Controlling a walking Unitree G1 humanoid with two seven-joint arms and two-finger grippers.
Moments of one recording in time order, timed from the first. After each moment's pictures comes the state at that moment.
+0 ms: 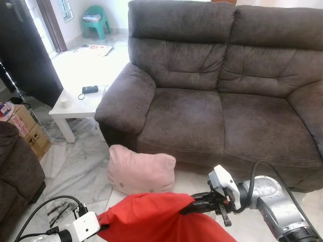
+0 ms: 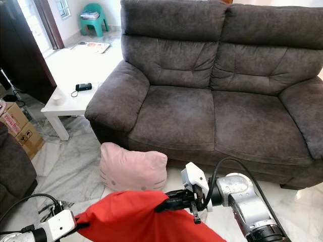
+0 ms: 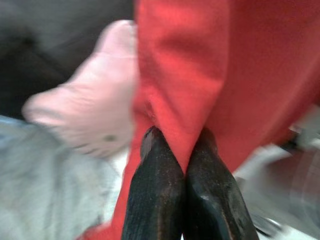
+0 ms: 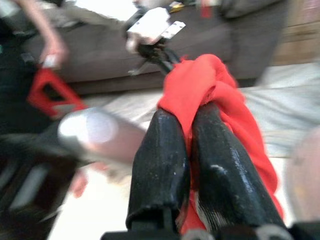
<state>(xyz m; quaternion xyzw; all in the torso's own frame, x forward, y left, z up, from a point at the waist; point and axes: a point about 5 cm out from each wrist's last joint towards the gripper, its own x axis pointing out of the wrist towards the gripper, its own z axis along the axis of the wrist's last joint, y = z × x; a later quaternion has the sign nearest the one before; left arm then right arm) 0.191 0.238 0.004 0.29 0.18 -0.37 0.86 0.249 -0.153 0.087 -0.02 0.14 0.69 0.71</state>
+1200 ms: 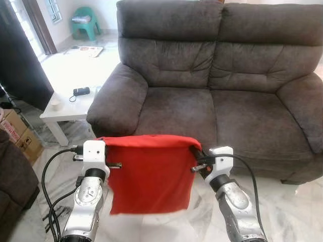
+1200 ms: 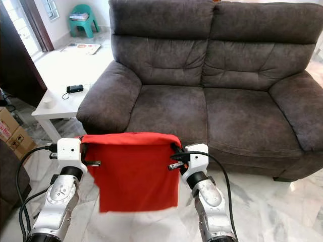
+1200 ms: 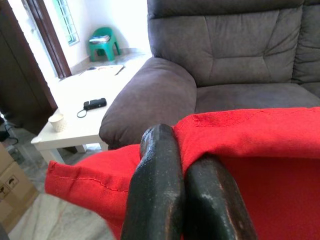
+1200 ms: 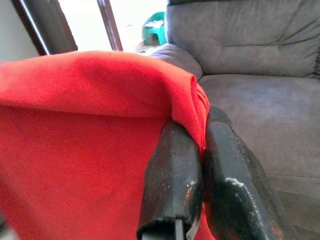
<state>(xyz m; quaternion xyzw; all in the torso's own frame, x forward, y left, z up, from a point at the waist) 0.291 0.174 0.100 0.05 -0.04 0.03 1.00 0.287 -0.134 0.067 0.05 0.02 0.16 0.99</state>
